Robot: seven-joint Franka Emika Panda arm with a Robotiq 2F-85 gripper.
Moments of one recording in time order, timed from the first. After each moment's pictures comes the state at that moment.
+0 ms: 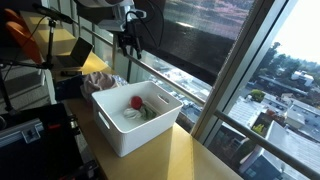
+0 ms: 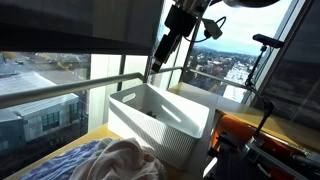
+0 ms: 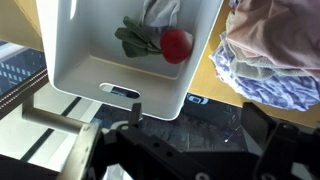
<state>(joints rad) 0.18 0.12 0.12 -2.00 -0.28 2.37 0.12</state>
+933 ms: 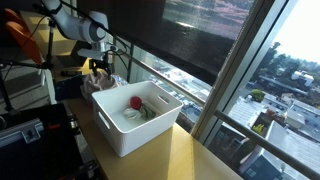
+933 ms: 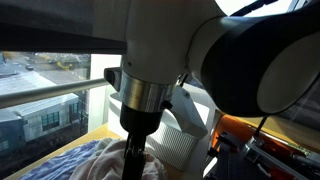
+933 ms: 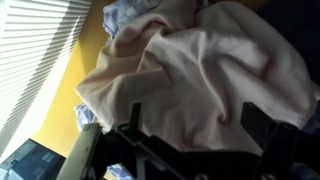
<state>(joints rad) 0.39 0.50 0.19 -1.92 -0.30 2.40 0.13</state>
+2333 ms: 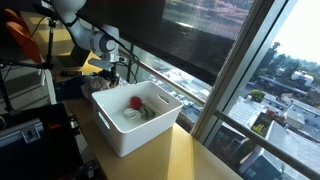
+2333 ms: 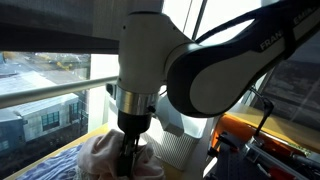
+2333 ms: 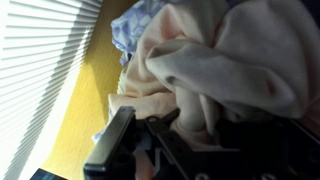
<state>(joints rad) 0.34 0.61 0.16 -1.83 -0.23 2.39 0.08</state>
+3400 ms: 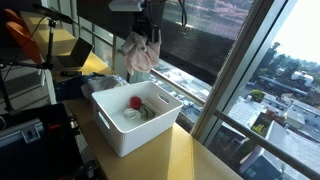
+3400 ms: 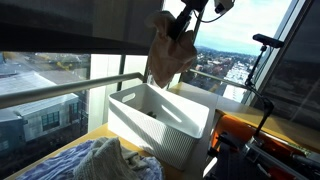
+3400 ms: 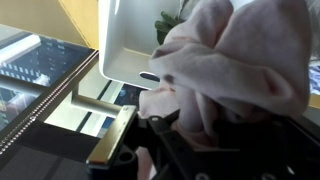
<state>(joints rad) 0.09 0.03 0.06 -1.93 -0.17 2.25 -0.10</state>
